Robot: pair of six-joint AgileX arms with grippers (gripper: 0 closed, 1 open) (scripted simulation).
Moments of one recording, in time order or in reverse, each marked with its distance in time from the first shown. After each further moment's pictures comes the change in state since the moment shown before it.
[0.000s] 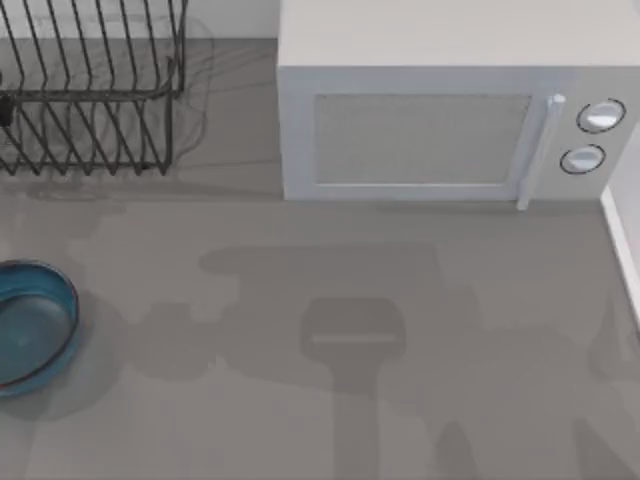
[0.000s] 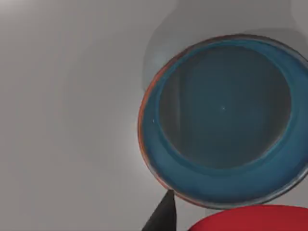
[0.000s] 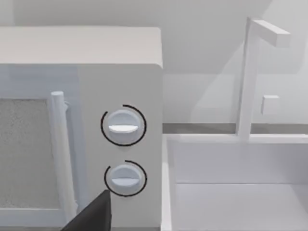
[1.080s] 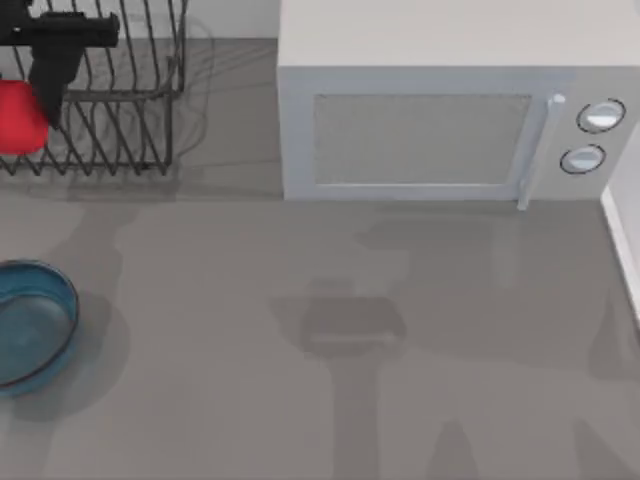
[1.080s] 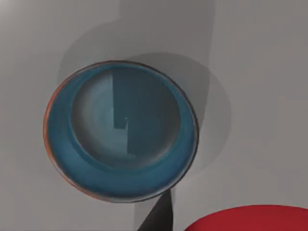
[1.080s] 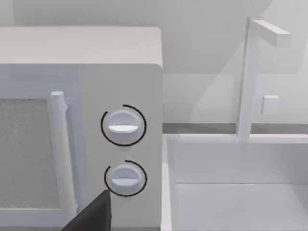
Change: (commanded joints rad) left arm -0.227 0.172 0.406 -0.232 0.015 -0.229; right arm 0.000 0.000 0.000 0.000 0.000 0.000
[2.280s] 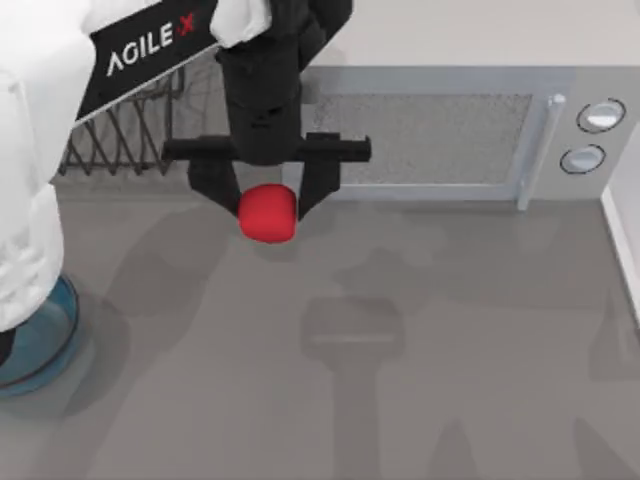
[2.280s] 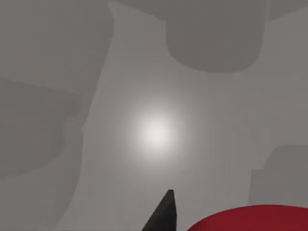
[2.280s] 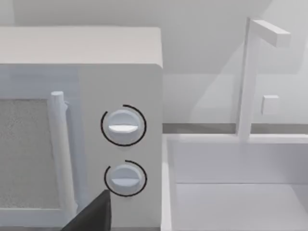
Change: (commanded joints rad) left arm -0.384 0.298 -0.093 0.355 0.026 -0.372; right arm 0.000 0.000 0.000 0.000 0.000 0.000
